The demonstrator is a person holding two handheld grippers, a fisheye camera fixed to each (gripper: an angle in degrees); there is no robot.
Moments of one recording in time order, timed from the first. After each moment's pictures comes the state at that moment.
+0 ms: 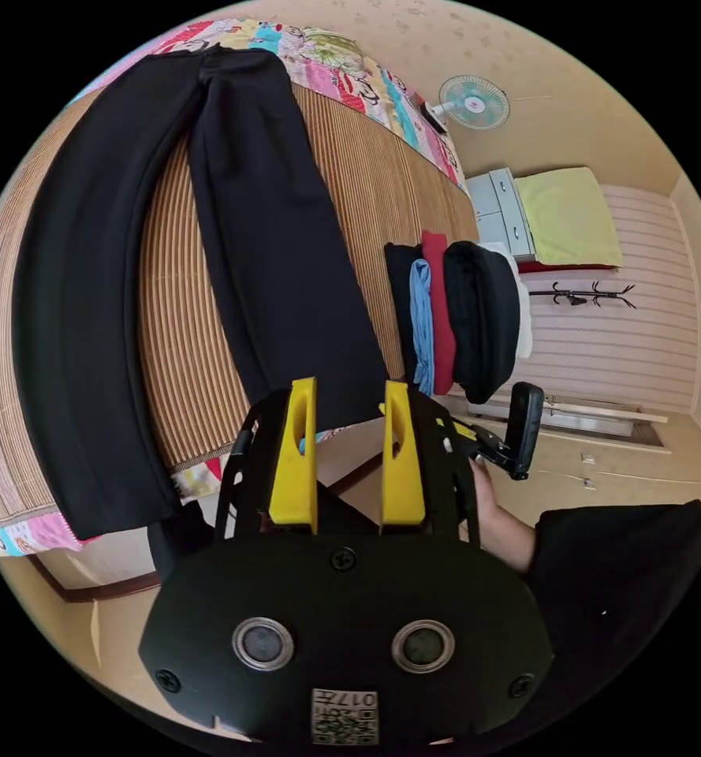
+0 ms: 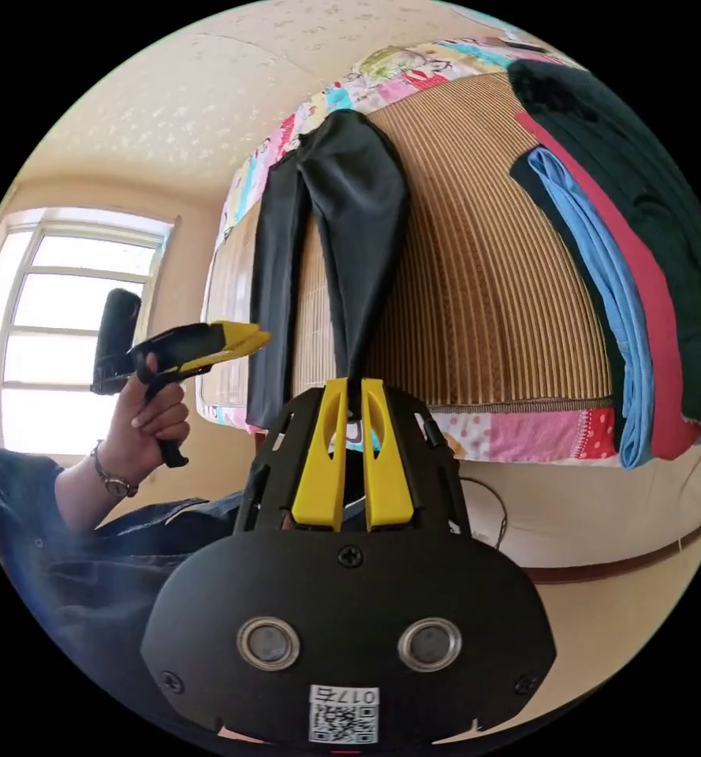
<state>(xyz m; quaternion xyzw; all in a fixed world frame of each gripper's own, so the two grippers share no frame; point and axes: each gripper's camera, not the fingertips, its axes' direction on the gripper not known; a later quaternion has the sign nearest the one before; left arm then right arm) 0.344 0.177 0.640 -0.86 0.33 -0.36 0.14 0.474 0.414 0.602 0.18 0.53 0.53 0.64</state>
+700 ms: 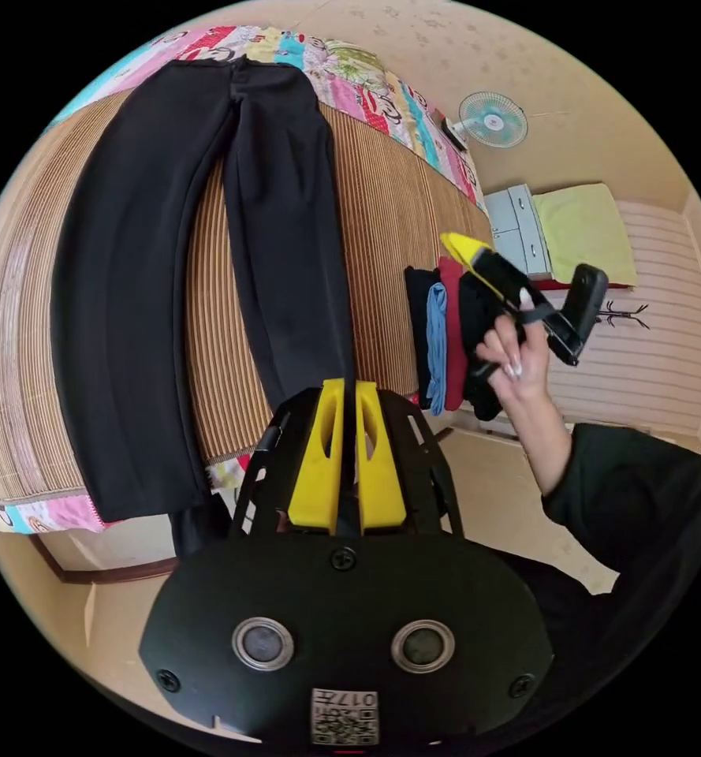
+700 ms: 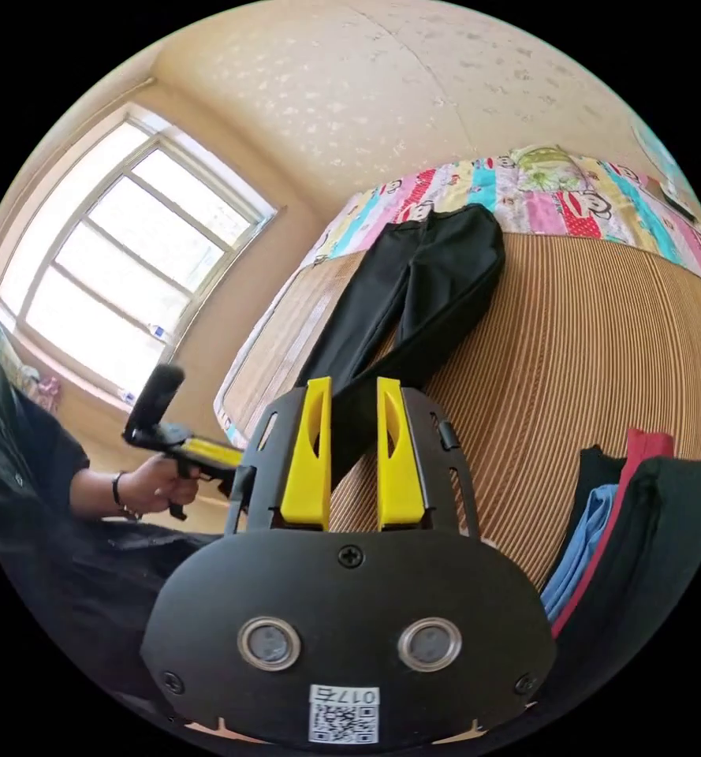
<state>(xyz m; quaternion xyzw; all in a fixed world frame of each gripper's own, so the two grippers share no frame) 0.264 0.192 0.653 -0.87 0.29 -0.36 0.16 0.548 0.325 0.460 0.12 0.56 0.36 0.74</state>
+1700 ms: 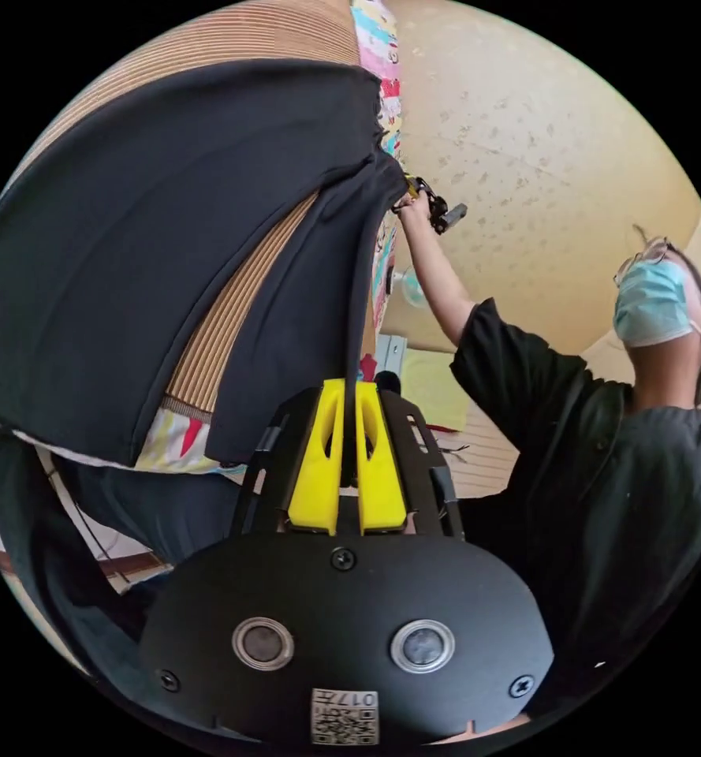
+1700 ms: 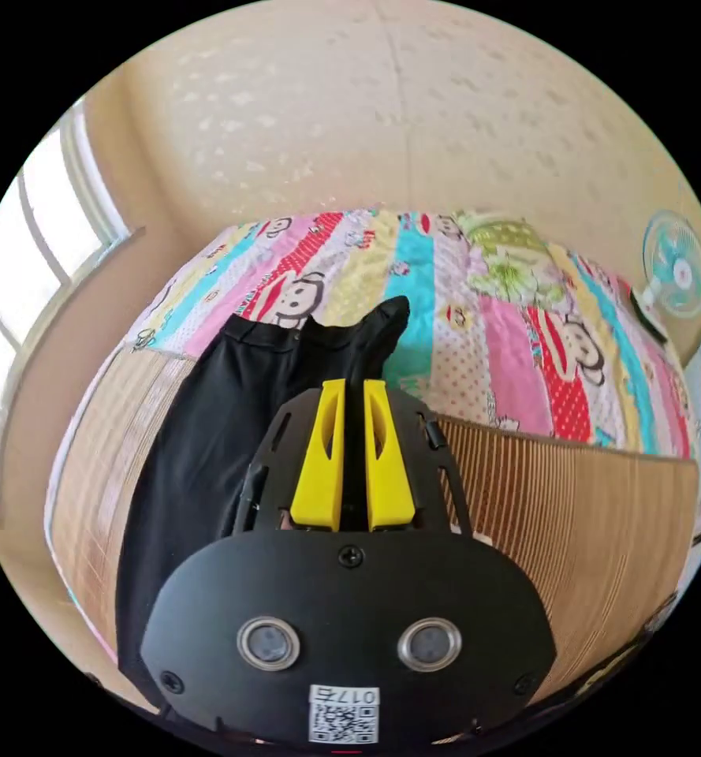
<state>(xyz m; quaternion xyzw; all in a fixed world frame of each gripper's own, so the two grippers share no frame) 0.074 0.221 0.542 -0.65 0.08 -0.74 0.14 0.978 0.210 0.273 0.04 0.78 0.29 0.56</state>
